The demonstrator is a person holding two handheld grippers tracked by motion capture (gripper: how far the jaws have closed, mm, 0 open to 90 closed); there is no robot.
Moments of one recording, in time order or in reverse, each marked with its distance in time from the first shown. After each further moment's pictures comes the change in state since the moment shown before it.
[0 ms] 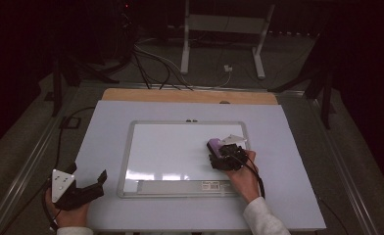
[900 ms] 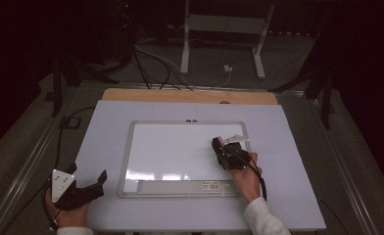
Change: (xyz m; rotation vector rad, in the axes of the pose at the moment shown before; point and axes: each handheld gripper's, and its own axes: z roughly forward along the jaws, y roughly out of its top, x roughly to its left) left arm 0.000 0.000 0.000 0.001 0.001 -0.001; right arm -0.007 -0.005 0.003 0.043 -0.055 0.105
